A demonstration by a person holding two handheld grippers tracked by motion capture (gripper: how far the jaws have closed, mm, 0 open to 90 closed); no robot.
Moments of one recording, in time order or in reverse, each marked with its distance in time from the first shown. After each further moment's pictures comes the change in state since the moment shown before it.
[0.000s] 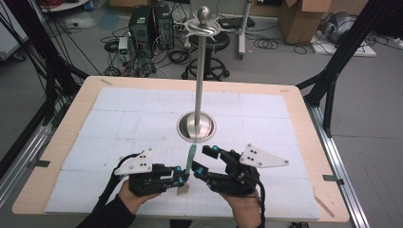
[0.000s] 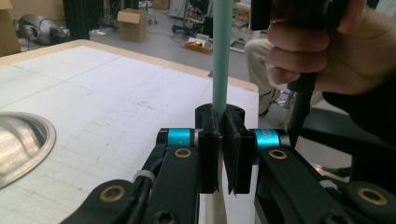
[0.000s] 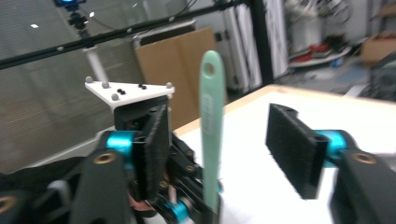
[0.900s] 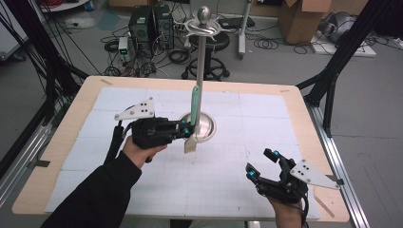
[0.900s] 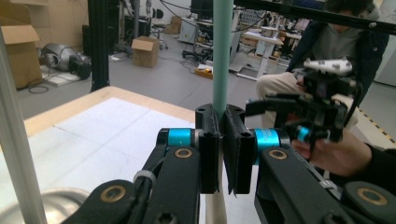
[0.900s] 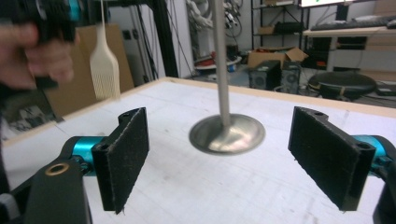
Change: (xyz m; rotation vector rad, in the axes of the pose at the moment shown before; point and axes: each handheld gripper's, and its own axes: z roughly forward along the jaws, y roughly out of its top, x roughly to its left) left arm 0.052 0.104 0.013 -0.087 0.037 -0.008; right arm -0.056 -0.034 -0.098 -0.008 -0.381 -0.098
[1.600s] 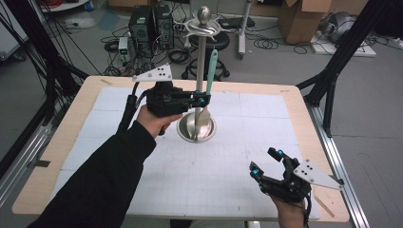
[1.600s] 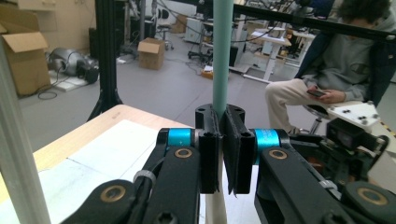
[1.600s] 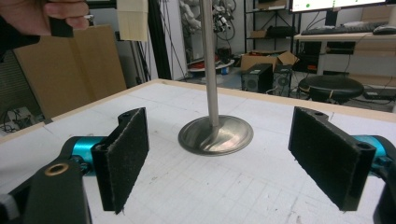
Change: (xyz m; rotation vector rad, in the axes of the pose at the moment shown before) left arm 0.024 0.059 0.038 0.025 0.028 -0.005; right arm -0.008 -0.001 -0.003 -0.015 -0.024 -0.012
